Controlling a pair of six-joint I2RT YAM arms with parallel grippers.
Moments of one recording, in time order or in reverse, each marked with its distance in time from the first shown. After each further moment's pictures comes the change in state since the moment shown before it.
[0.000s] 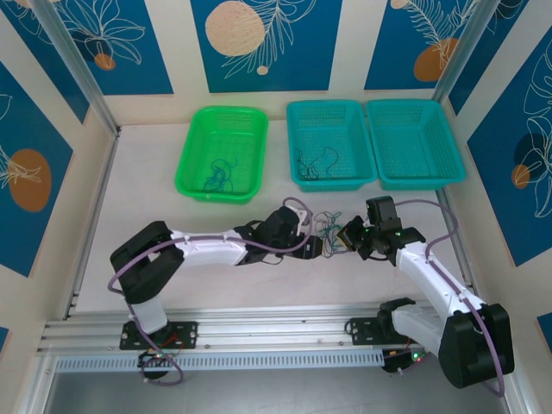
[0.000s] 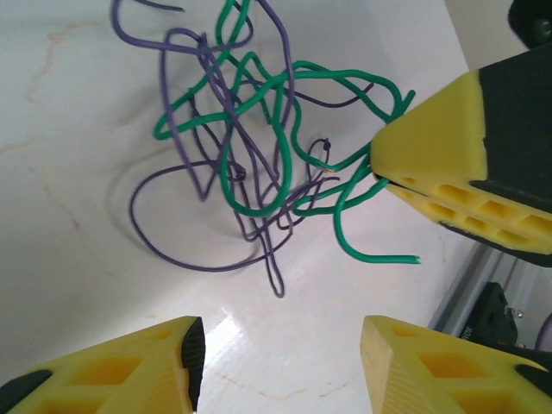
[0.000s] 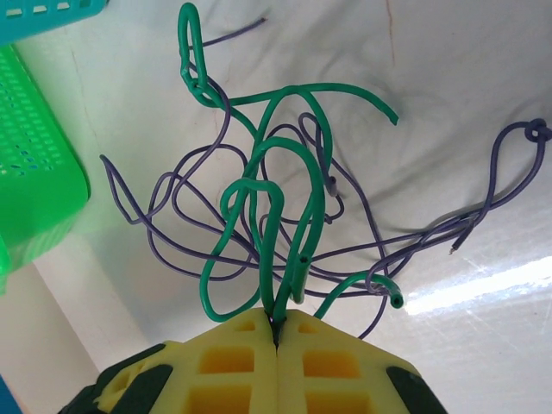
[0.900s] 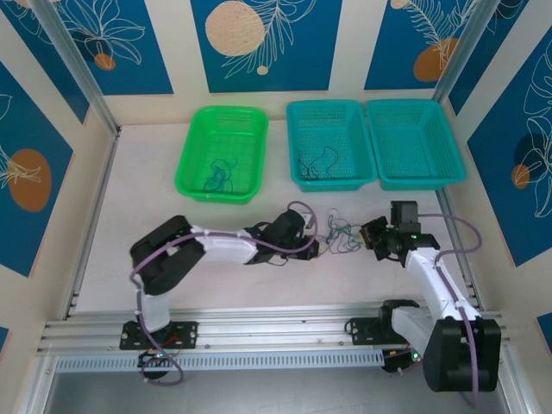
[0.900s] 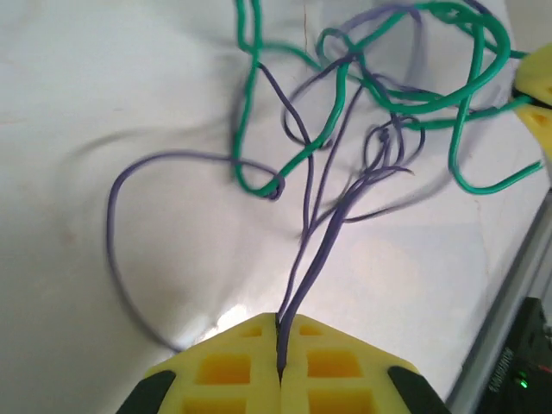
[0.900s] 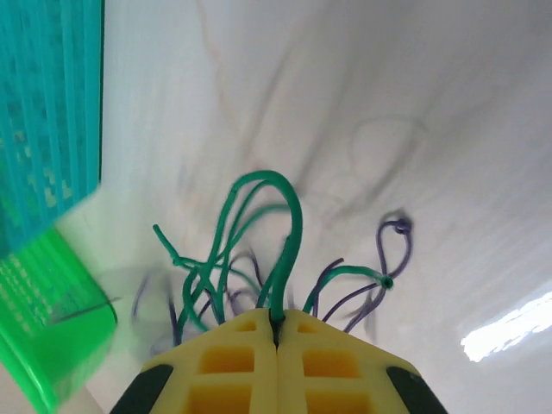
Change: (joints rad) left arm 0.027 0.066 0.000 0.035 0.004 -0.025; right arm -0.312 -0.047 -0.047 -0.022 0.033 0.017
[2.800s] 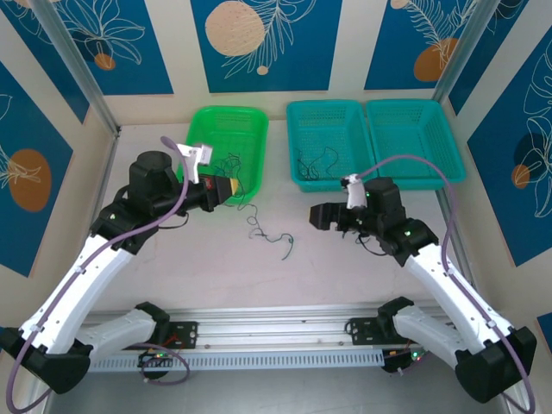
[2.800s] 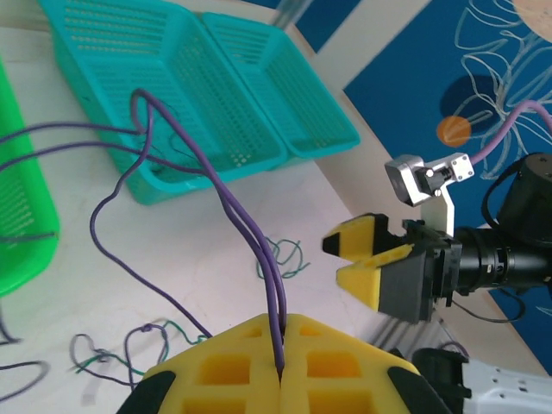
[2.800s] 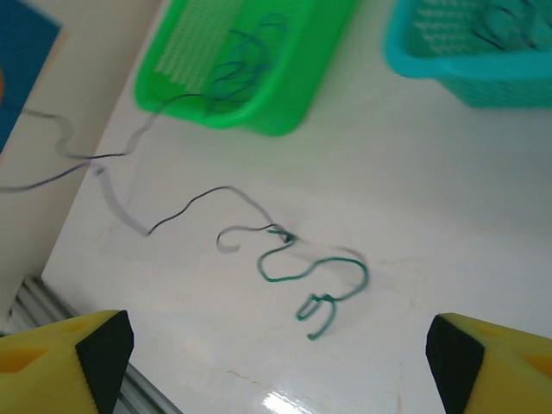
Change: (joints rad) left arm 0.482 -0.814 0.218 -0.712 0.240 0.294; right arm 0.537 -0.060 0.304 0.035 -0.055 -0.724
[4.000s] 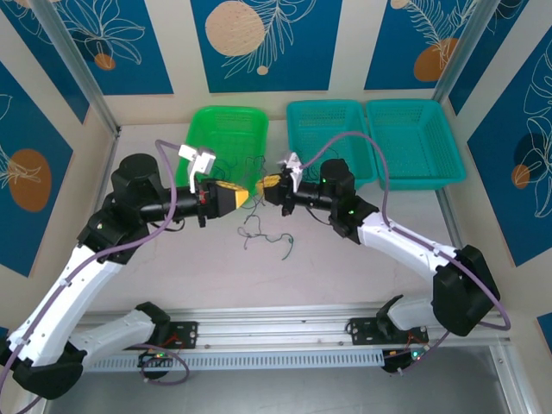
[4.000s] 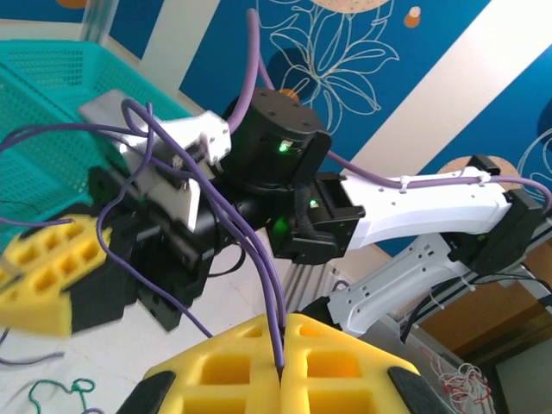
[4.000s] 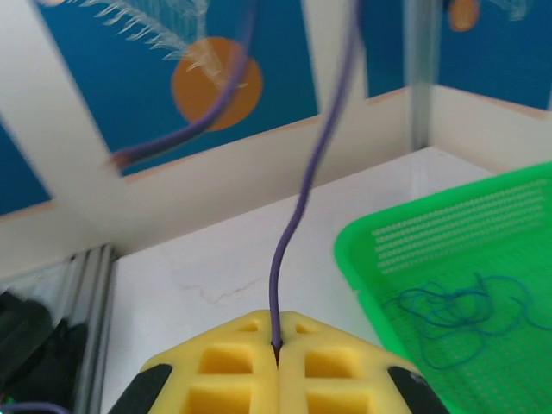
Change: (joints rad) left arm -0.079 -0.066 0.048 0.067 0.244 0.059; right arm 0.177 0.415 0.066 0.842 -0.204 -0.259
